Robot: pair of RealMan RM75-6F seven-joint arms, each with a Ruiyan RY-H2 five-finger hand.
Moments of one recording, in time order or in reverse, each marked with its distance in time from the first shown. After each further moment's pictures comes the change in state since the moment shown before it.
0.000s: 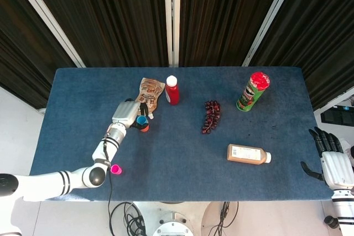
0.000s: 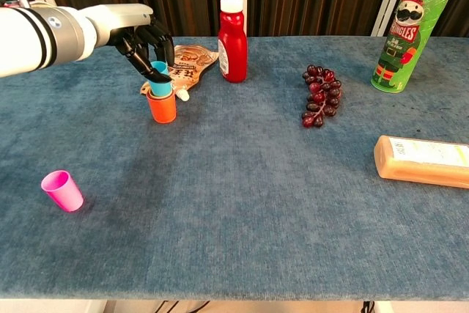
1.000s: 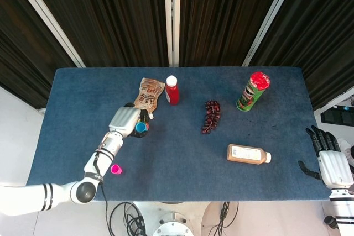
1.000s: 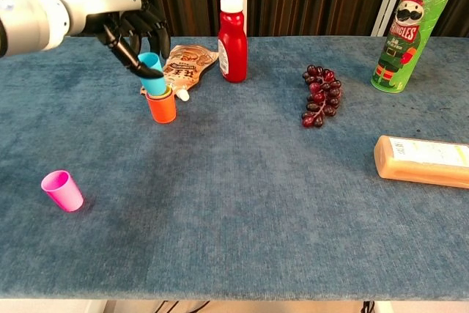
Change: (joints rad) left arm 0.093 0.120 -0.053 -0.301 0.027 0.089 0.187; right arm 0.010 0.001 -0.001 -0.014 -0.017 0.010 -0.018
